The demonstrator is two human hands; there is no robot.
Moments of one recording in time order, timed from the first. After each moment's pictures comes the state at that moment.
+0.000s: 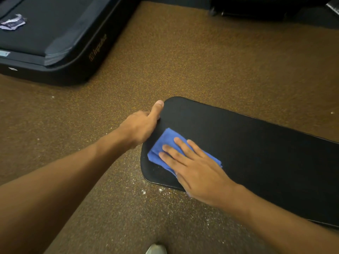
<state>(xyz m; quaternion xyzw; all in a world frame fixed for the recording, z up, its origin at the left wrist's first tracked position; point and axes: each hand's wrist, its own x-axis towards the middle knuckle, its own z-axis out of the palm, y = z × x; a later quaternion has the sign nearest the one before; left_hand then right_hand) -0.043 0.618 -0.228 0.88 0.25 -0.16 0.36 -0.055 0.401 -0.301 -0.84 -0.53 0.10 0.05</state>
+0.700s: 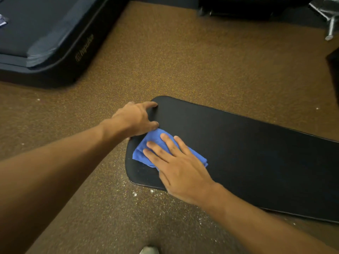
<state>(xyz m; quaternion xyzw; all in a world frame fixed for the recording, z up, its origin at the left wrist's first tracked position) 0.002 0.613 -0.250 0.95 0.17 -0.22 0.17 -0.058 0.411 -0.307 -0.86 -0.50 0.09 0.09</state>
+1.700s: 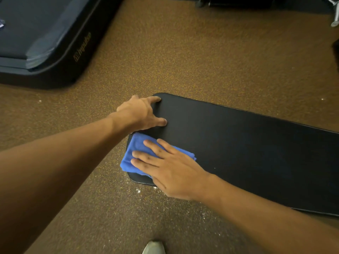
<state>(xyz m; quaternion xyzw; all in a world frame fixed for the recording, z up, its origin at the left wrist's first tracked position) 0.019 0.602 -0.255 0.95 0.18 -0.24 0.10 -0.057 0.421 -0.308 -0.80 -0.59 0.08 0.09</state>
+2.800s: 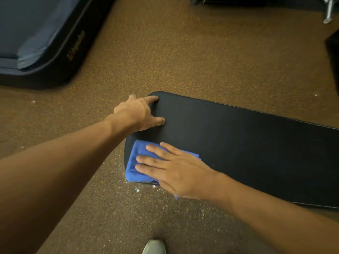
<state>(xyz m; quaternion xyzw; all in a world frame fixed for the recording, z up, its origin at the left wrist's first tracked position) 0.015 0.600 -0.253 0.95 0.17 -0.23 0.11 -0.056 0.403 -0.308 -0.78 -0.62 0.09 0.09</state>
